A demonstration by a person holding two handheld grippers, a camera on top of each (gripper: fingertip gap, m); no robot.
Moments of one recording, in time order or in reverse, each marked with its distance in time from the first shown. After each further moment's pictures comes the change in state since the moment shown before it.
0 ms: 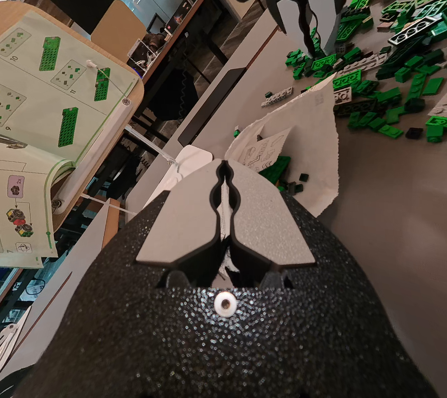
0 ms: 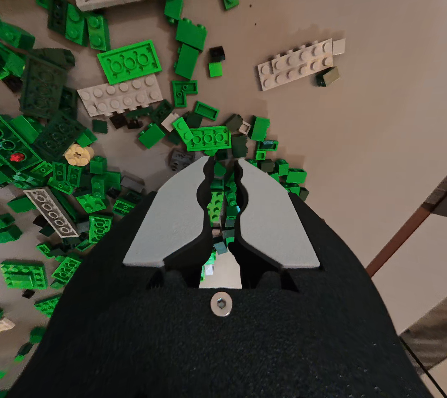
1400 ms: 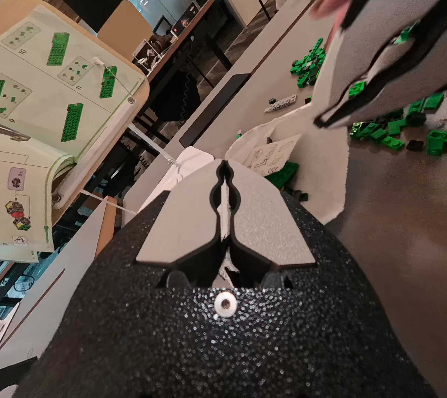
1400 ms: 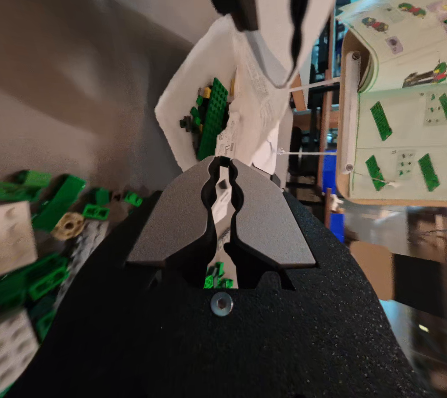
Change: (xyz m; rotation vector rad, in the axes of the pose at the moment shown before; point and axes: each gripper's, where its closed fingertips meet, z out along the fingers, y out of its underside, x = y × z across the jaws) left arm -0.004 -0.003 -0.001 0.021 -0.018 -0.048; right arm -0.073 -0.185 -0.053 0.385 0.891 -0.370
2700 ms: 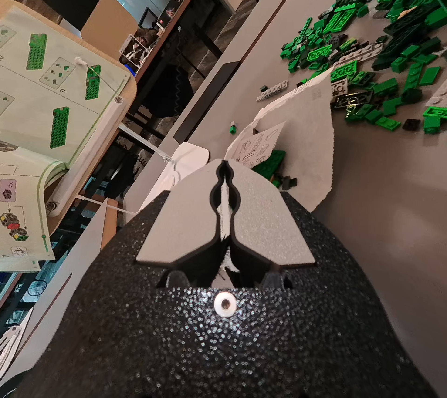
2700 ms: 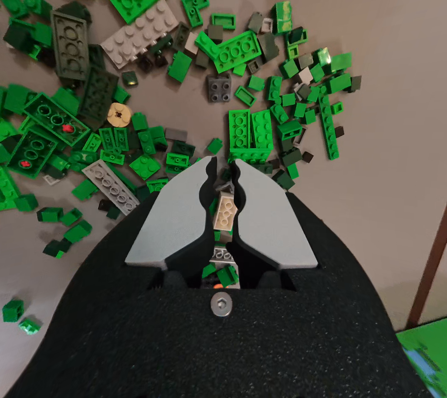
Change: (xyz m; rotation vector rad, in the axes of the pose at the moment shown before) left arm 0.008 0.006 0.002 -0.044 0.042 0.067; right arm -0.047 0.220 -0.069 -0.483 -0.678 0.728
